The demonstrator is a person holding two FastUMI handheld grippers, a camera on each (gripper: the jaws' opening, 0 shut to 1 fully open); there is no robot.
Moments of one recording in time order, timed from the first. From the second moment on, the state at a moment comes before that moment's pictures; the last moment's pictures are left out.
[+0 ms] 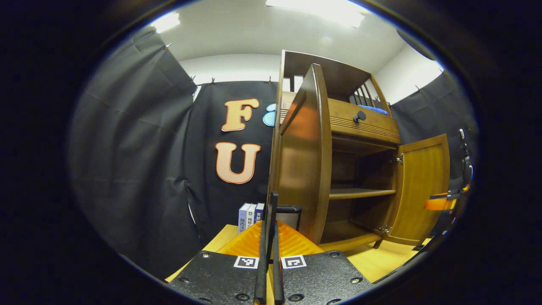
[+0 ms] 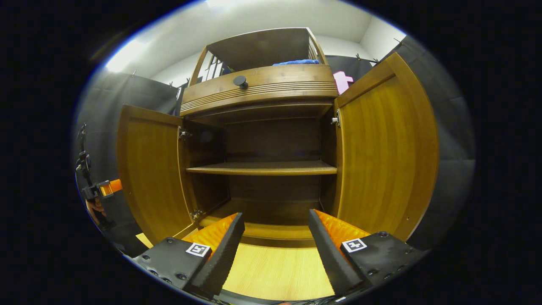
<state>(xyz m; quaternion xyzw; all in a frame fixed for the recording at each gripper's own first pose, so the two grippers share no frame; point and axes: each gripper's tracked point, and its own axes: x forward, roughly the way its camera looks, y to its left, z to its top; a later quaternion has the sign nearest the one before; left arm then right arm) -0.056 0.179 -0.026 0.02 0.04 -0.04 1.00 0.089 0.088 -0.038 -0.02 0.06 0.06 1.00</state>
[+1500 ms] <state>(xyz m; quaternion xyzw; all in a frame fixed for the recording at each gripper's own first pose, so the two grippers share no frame) -0.054 0.022 -0.012 0.05 0.05 -0.01 1.00 0.105 0.065 -0.044 -0.01 0.06 0.10 0.99</state>
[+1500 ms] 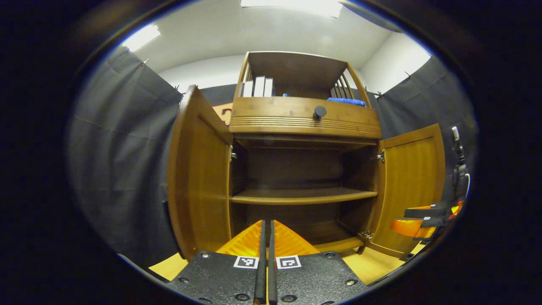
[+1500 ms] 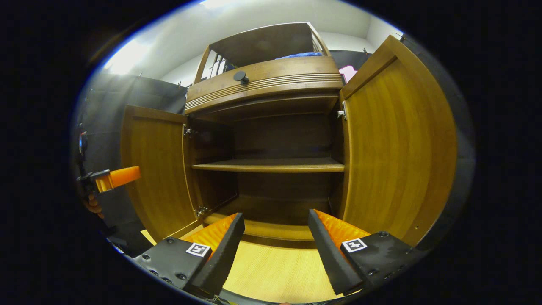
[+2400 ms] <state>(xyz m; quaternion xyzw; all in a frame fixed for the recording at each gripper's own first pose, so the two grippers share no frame) -0.024 0.024 -0.049 0.01 0.05 0.02 1.00 0.107 0.043 -0.038 -0.02 0.05 0.01 1.00</state>
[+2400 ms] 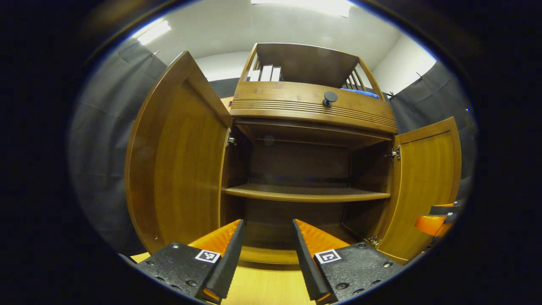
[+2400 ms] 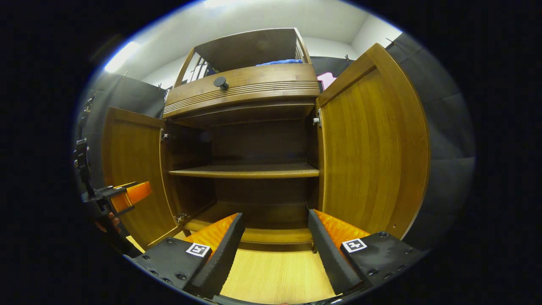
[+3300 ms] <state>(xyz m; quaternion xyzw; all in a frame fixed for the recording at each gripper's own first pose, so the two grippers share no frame) -0.014 0.027 -0.049 0.03 0.05 0.02 1.00 0.116 0.048 -0.033 -0.02 0.04 0.02 1.00</state>
